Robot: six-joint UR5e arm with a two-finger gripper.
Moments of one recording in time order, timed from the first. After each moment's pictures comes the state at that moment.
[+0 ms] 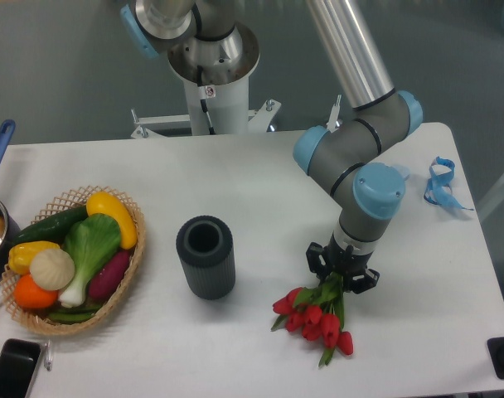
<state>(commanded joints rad) 2.64 -2.16 -1.63 -0.82 1.37 1.11</state>
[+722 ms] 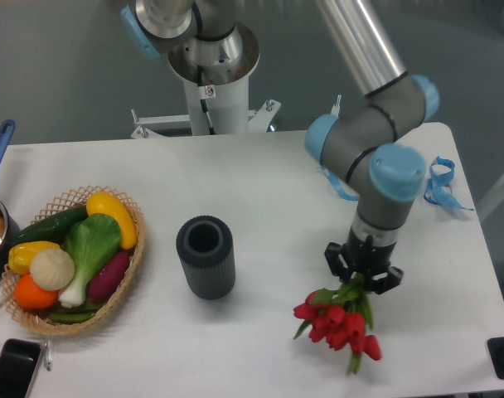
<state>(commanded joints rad) 2.70 -2.04 -1.50 -0.82 1.18 1.10</state>
